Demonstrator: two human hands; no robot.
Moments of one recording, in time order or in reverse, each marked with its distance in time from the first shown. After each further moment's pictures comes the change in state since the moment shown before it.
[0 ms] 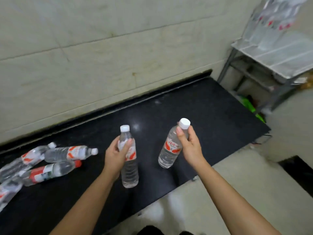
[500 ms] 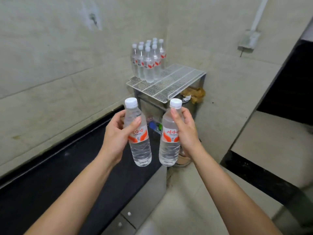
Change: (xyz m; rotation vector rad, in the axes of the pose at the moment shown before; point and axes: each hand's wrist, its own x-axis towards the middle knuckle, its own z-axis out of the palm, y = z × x) left_hand -0.123 0.184 0.457 -0.136 -0.538 0.409; right_hand 0.017 -0.124 -0.422 0.182 0.328 -0.263
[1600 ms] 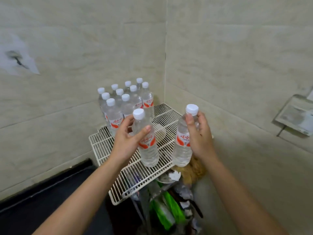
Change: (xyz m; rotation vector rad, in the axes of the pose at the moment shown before) left_hand 0.451 -0.048 0.259 0.176 0.186 0.111; right_hand 0.524 -0.001 -0.182 -0.212 -0.092 -0.221
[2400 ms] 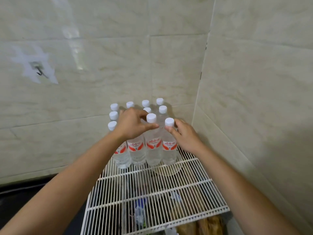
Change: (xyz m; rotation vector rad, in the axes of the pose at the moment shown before) left_hand 0.201 0.013 0.014 1.031 0.153 0.081; right_hand 0.244 0.068 0.068 -0.439 -0.718 -0.270
